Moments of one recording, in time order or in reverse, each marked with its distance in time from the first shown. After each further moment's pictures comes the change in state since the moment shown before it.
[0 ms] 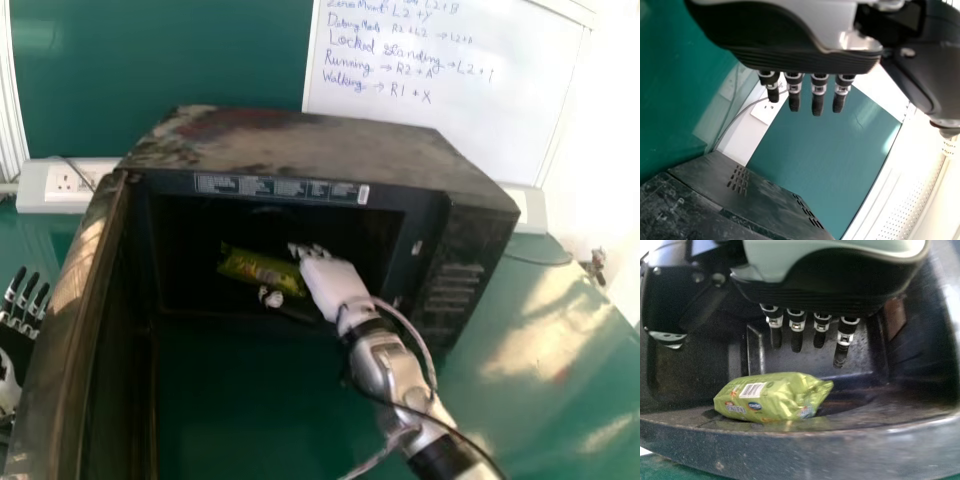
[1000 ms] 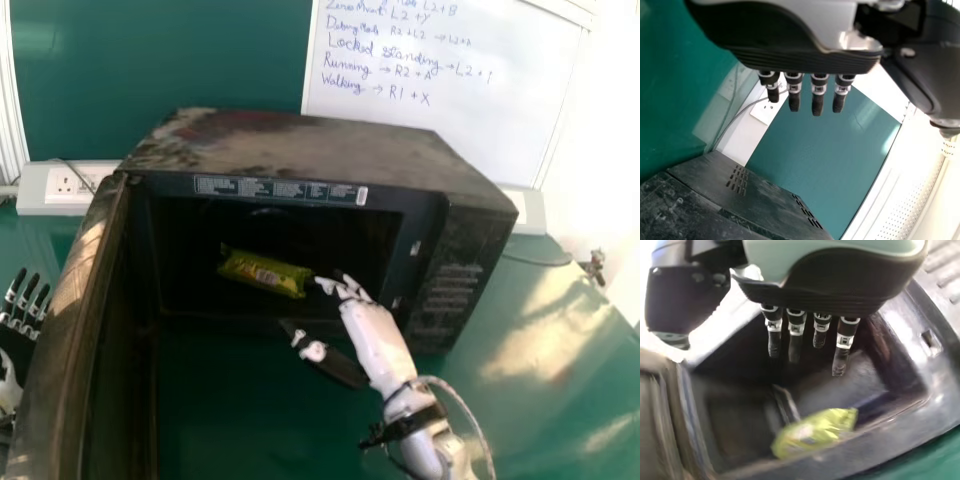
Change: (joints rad) left arm -0.001 0.000 0.000 0.005 0.000 0.001 0.000; right arm 0.488 -0.044 -0.263 -0.306 0.223 -0.417 -0.164
